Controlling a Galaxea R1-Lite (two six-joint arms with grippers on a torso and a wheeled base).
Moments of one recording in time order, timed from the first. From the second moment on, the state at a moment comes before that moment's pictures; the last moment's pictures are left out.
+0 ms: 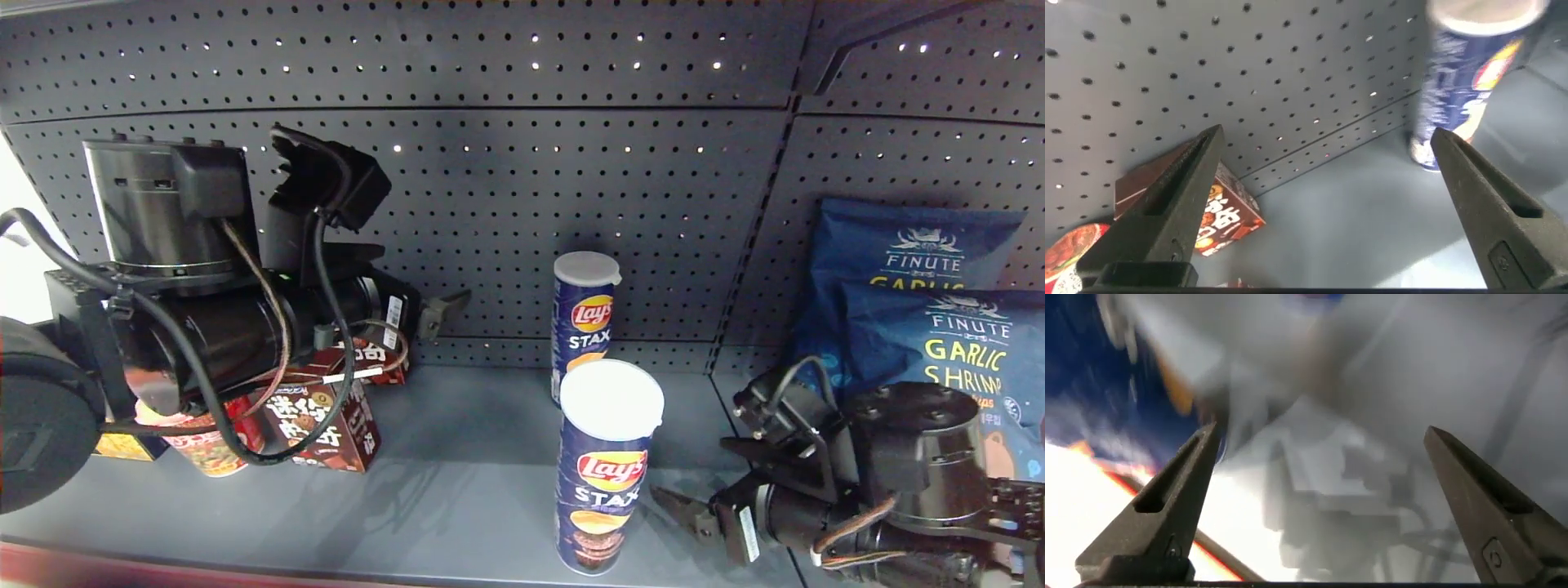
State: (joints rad) left arm -0.48 1.57 -0.95 -0.42 0.09 0.18; right arm 0.72 1.55 -0.47 -0.65 -0.17 0.05
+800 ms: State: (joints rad) left arm -0.23 0.94 -0.47 -0.42 0.10 0.18; right arm 0.32 1.06 -0.38 -0.60 -0.21 0.05
